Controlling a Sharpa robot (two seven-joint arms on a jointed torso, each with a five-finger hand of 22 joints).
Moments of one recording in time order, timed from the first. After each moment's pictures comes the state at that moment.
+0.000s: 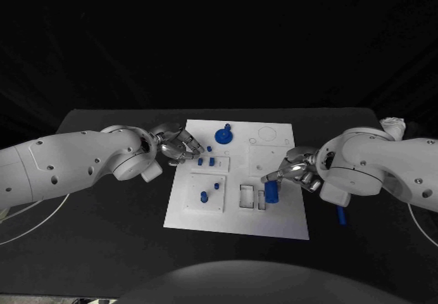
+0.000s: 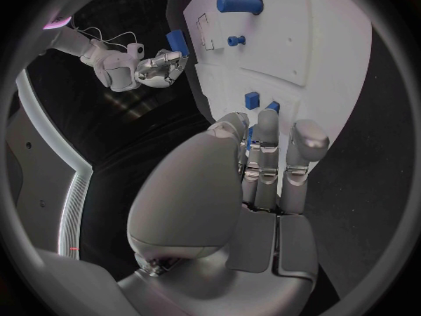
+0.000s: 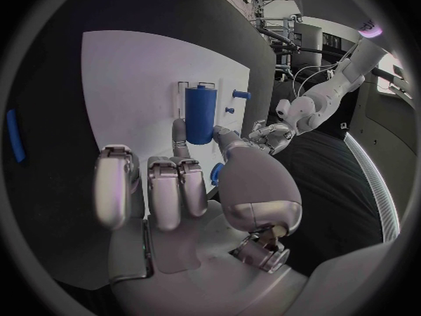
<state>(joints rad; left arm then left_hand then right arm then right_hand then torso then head) 1.29 -0.88 -0.23 1.49 -0.66 -0.15 -0.07 1.63 -0.12 0.25 0.29 0.48 1.01 0.14 0.11 0.08 0.83 0.11 0.47 0.07 1.12 0.03 1.00 0.50 0.10 1.31 0.14 1.02 1.31 1.37 -0.88 -0.24 1.75 -0.73 0.01 -0.67 0.98 0.04 0.15 0.04 0.50 1.00 0.08 0.38 0.78 1.46 -0.03 1.57 1.31 1.47 -0.09 1.57 1.31 0.05 1.47 0.02 1.35 1.31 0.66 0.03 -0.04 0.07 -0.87</state>
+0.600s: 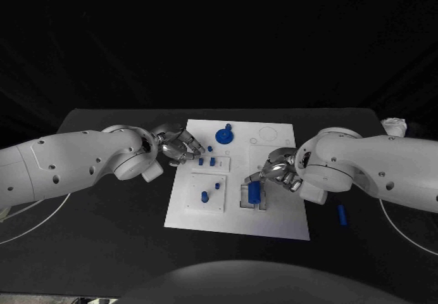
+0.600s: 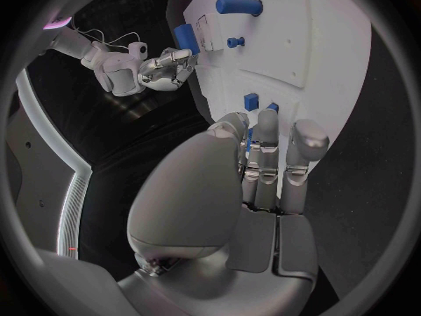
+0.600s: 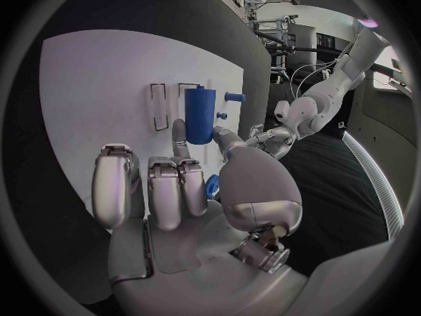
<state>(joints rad) 1.29 -0.88 -0.23 1.49 -0.66 -0.14 -0.07 1.63 -0.12 0.25 0.29 0.48 1.01 0.14 0.11 0.08 0.83 0.11 0.47 0.07 1.12 0.03 1.00 0.50 0.10 1.31 0.14 1.01 1.31 1.34 -0.74 -0.24 1.66 -0.68 0.01 -0.67 0.96 0.04 0.16 0.05 0.47 1.00 0.08 0.35 0.76 1.46 -0.03 1.57 1.31 1.47 -0.09 1.57 1.31 0.05 1.47 0.02 1.33 1.31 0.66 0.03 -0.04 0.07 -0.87</state>
